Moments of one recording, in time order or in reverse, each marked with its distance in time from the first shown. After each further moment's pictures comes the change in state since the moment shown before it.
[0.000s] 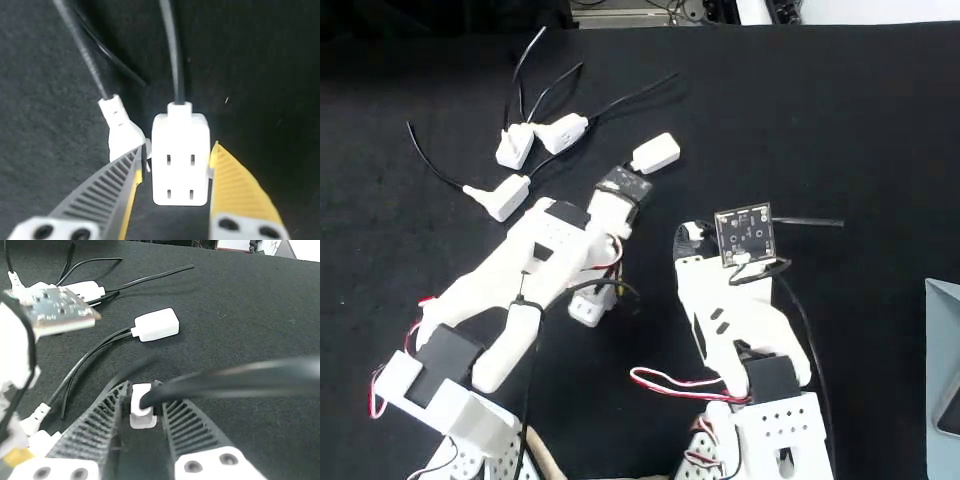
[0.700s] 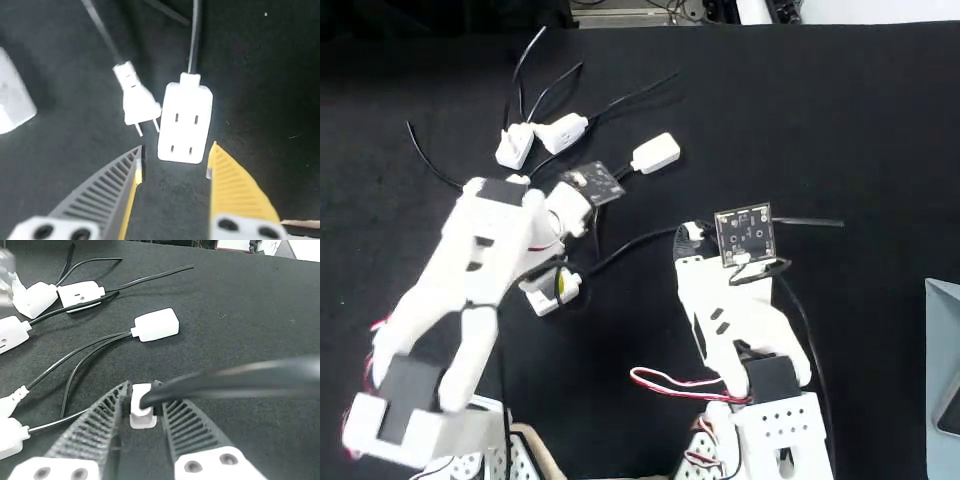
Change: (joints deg) left arm -12.5 -16.8 -1.1 11.3 -30.4; right arm 0.0 0.0 0.0 0.0 0.0
